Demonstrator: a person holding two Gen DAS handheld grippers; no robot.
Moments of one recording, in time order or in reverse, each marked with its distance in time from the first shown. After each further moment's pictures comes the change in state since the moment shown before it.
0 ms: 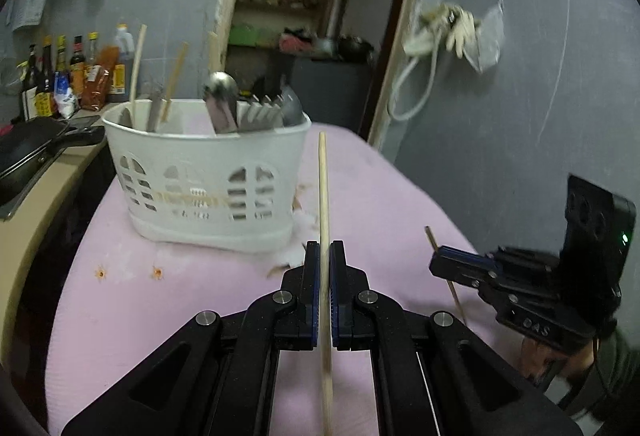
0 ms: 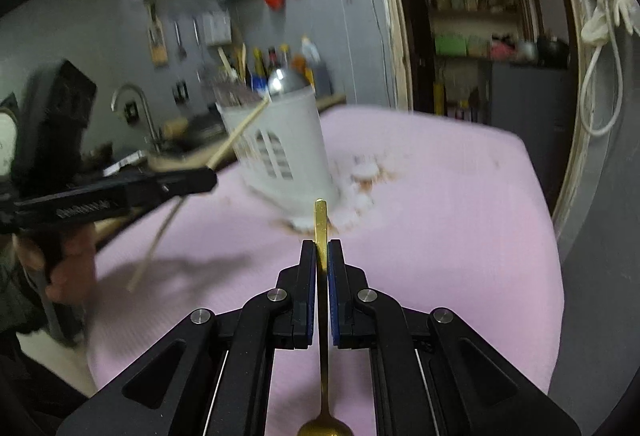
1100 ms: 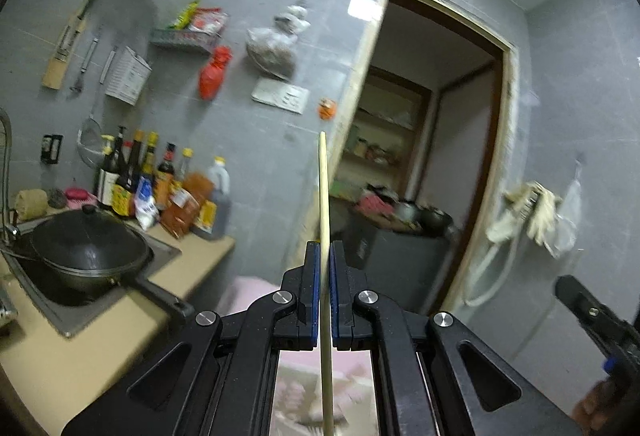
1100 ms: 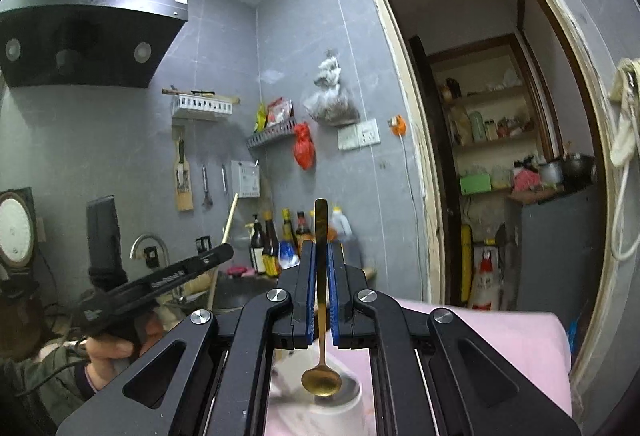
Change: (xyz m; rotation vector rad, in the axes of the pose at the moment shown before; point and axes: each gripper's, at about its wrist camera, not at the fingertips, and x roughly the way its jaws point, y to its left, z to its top) left arm -0.028 0.124 0.153 -0.192 -0.560 0.245; right arm 0.009 0.028 0.173 -0.045 -0.509 0.086
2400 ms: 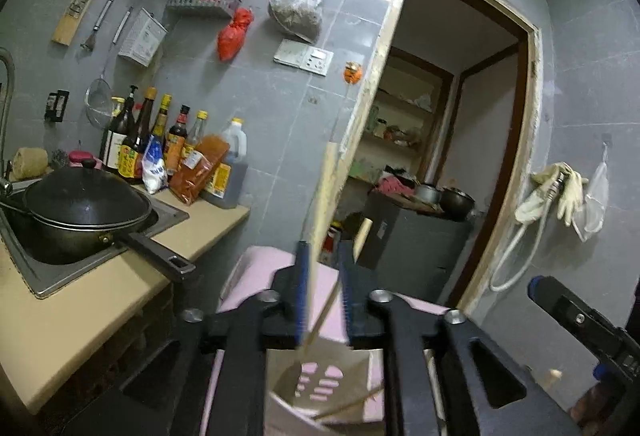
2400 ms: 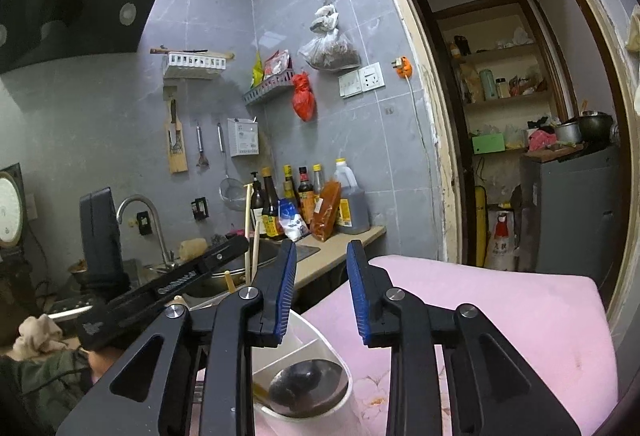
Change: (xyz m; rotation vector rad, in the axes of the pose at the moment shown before) left arm 0.034 0.027 -0.065 -0.017 0.075 0.026; right arm 0.062 -0.025 -0.068 0.032 0.133 0.033
